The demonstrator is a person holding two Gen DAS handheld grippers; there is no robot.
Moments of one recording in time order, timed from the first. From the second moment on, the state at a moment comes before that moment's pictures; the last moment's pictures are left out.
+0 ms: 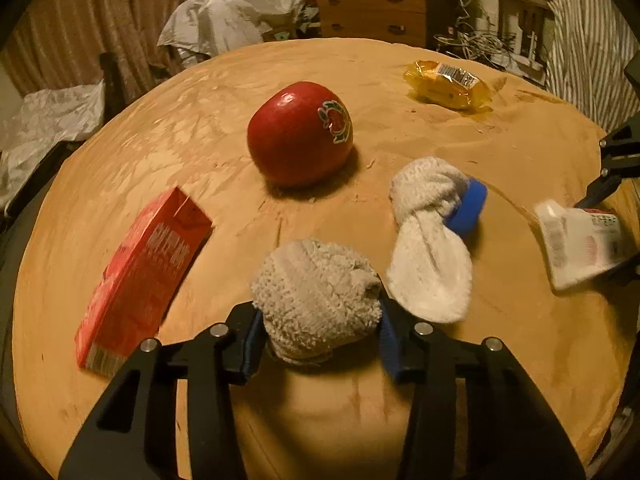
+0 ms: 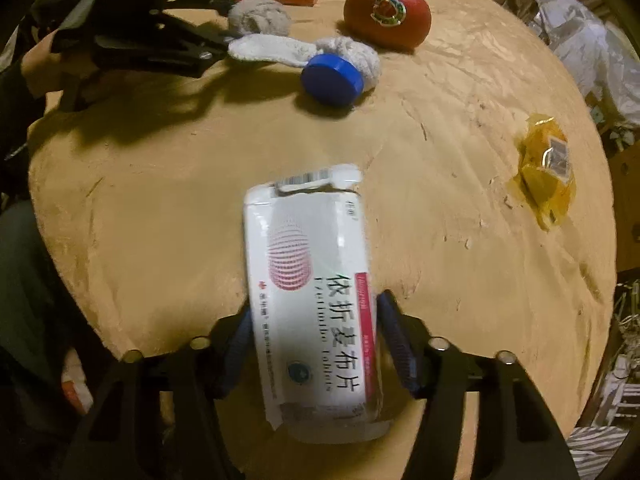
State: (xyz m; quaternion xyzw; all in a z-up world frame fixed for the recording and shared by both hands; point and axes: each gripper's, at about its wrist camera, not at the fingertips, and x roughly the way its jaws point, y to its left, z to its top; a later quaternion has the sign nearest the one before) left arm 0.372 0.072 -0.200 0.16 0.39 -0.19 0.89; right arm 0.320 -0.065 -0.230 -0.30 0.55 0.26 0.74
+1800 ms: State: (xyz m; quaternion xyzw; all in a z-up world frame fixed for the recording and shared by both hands) left arm 0.145 -0.031 -0.023 0.01 0.16 0.00 0.99; right arm 0.105 -0.156 -0.025 -0.02 0.20 0.09 0.98
